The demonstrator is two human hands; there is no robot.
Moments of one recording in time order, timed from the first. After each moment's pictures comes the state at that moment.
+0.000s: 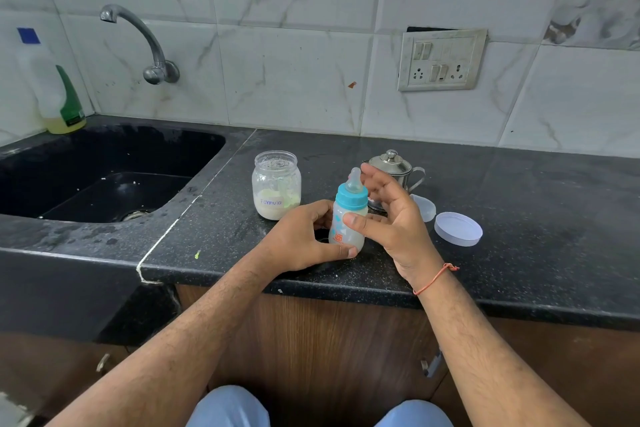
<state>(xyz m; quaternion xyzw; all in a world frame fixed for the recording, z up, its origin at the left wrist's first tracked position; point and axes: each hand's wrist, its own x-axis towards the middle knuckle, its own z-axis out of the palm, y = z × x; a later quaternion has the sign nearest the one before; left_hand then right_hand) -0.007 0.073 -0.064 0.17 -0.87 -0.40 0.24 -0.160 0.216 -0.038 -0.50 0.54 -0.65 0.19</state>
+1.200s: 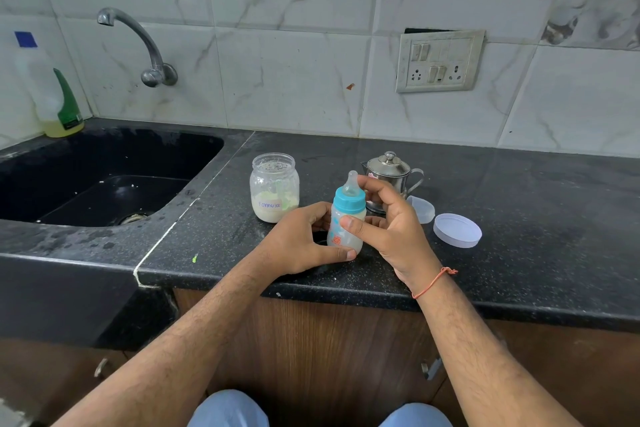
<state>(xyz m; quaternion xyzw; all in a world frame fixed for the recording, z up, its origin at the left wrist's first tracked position) -0.008 0.073 -0.063 0.17 -0.87 -0.38 0.25 -0.156 0.217 -0.038 -0.52 0.56 -0.63 0.16</state>
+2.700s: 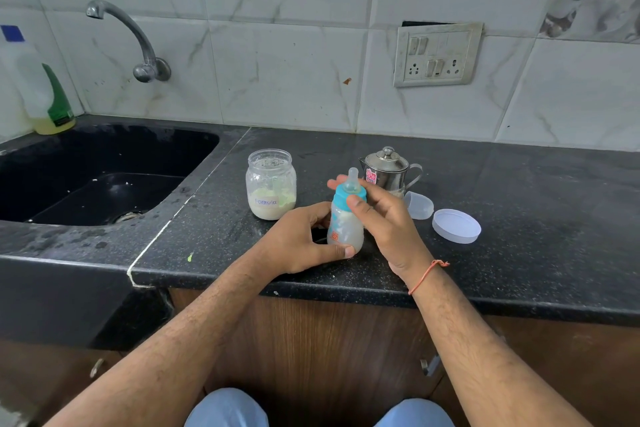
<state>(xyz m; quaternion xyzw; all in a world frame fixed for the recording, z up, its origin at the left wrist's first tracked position) -0.009 0.073 -0.068 0.15 -0.88 -0.39 0.24 -0.160 0.205 -0.043 -0.52 0.52 -0.64 0.23</state>
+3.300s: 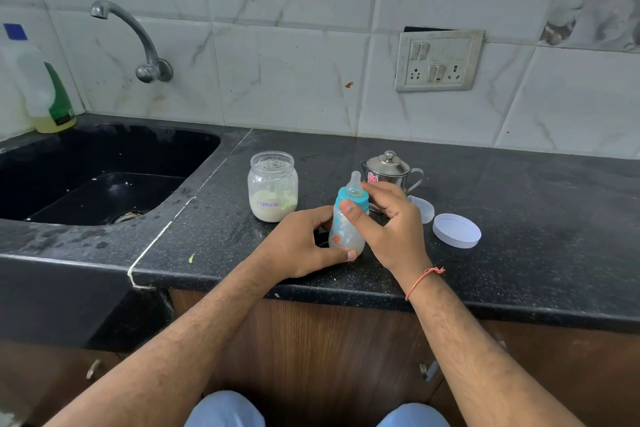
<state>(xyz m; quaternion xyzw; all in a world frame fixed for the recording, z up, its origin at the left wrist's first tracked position) -0.009 0.075 -0.068 0.14 -0.89 -0.36 0.25 -0.162 0.202 -0.051 -0.50 0.62 -0.60 0.00</state>
